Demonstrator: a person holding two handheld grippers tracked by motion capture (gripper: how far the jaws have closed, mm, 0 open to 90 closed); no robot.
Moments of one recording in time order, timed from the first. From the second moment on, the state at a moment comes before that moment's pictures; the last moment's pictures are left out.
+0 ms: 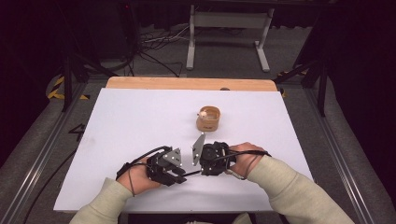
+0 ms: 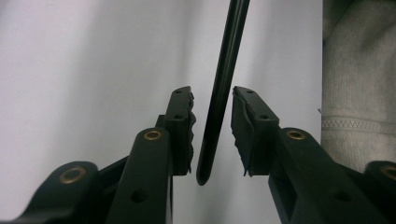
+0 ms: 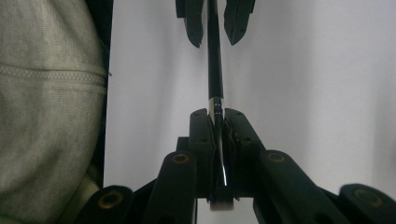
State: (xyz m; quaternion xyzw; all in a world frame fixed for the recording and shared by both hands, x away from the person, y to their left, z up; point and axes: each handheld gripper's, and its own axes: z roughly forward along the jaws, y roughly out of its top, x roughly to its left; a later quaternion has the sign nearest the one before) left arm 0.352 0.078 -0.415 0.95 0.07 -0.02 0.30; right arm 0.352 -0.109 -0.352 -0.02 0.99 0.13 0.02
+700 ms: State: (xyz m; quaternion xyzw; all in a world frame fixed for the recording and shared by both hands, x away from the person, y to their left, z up) left arm 0.346 0.075 -0.420 0.96 0.04 -0.01 0.28; right arm 0.352 -0.106 -0.352 -0.03 0.99 0.13 0.01
